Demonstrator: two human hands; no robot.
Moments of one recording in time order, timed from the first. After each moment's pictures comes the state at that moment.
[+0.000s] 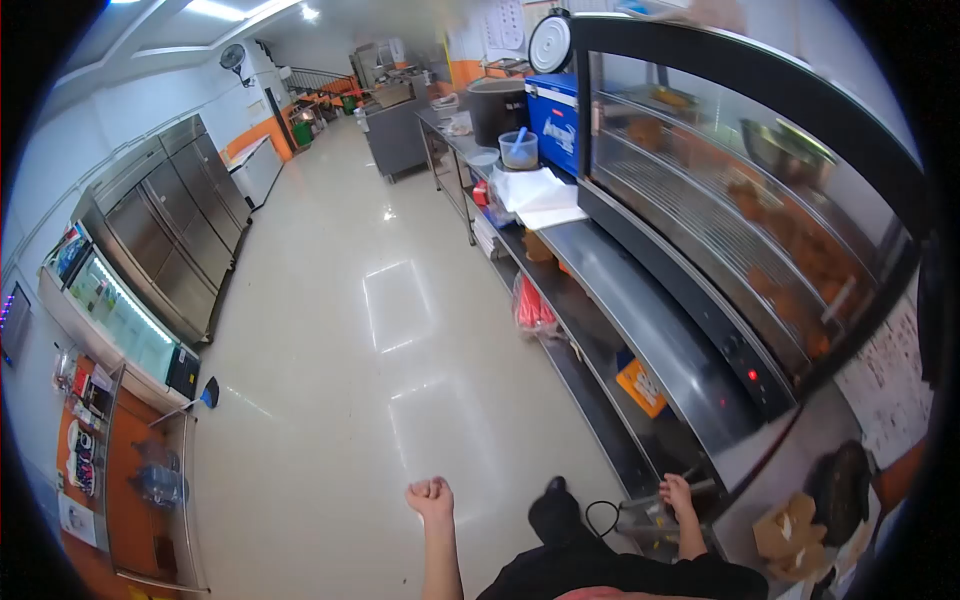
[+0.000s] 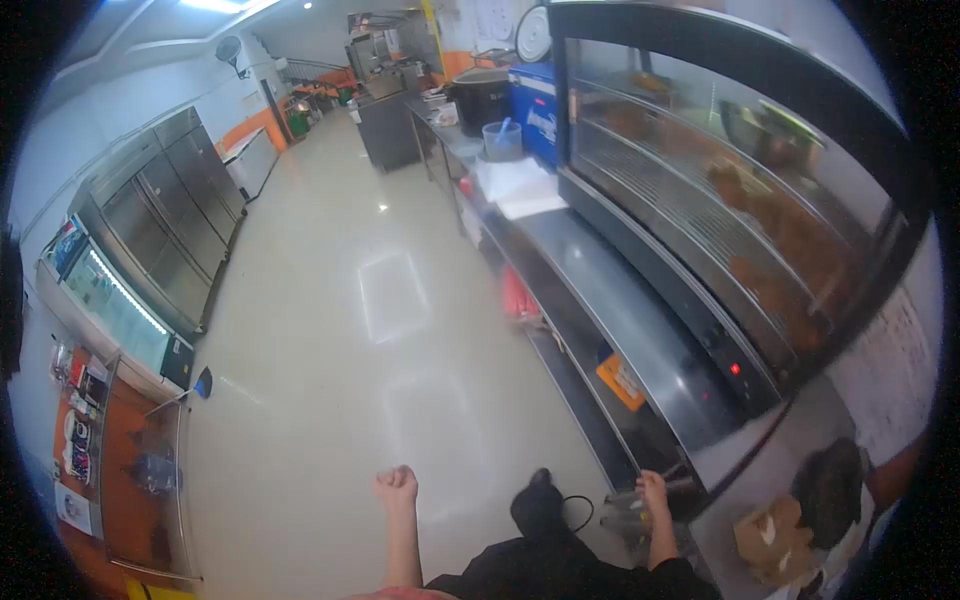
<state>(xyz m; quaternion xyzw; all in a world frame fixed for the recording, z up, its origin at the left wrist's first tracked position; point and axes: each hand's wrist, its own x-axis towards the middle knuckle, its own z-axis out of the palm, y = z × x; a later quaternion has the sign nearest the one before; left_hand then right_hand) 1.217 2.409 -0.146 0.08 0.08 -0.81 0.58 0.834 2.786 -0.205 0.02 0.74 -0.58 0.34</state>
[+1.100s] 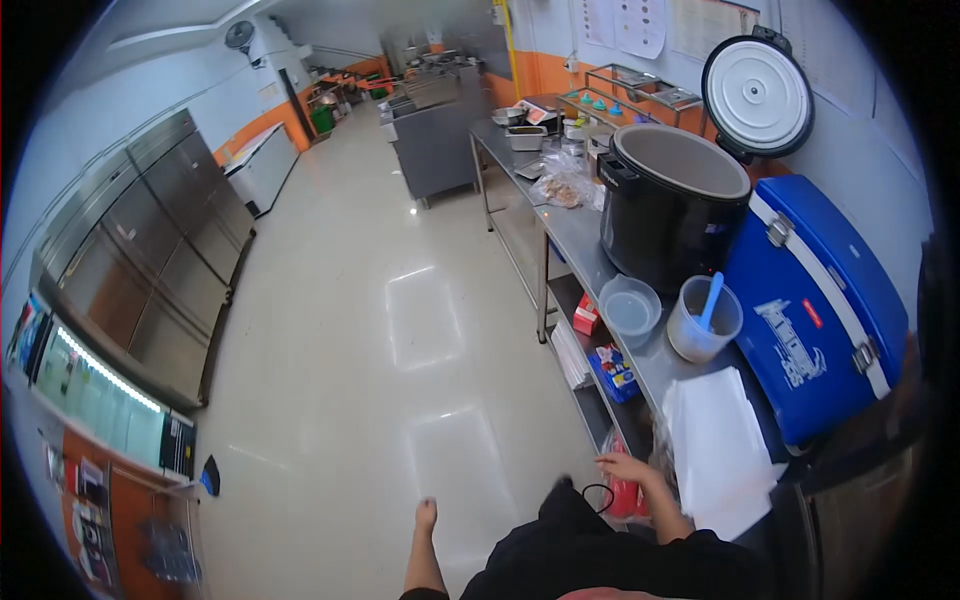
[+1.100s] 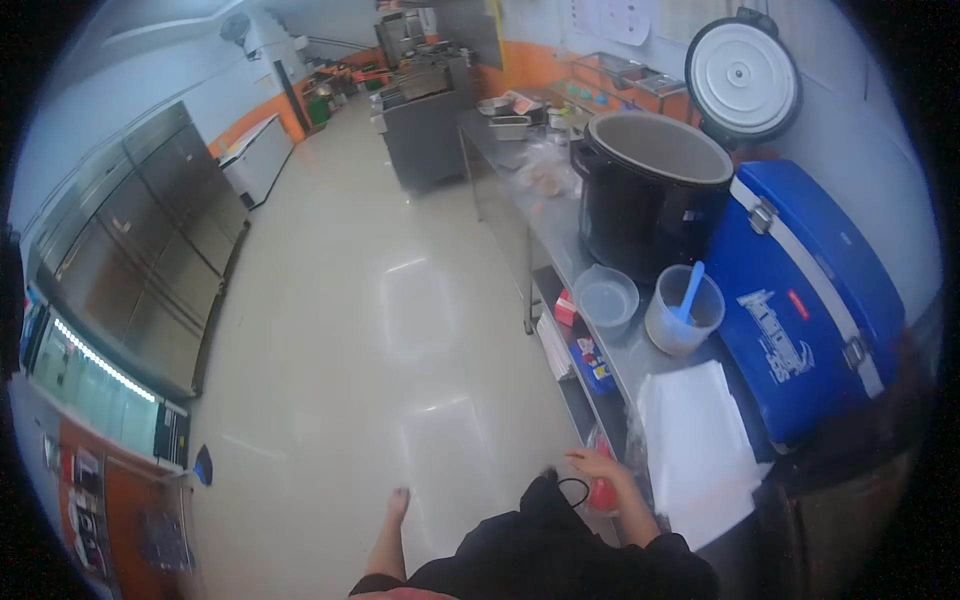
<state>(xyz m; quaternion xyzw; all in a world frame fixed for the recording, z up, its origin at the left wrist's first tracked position) 0.990 1.539 -0.251 0.68 -0.62 -0.37 0.16 0.526 1.710 -0.133 -0.48 0.69 -0.23 0.49</state>
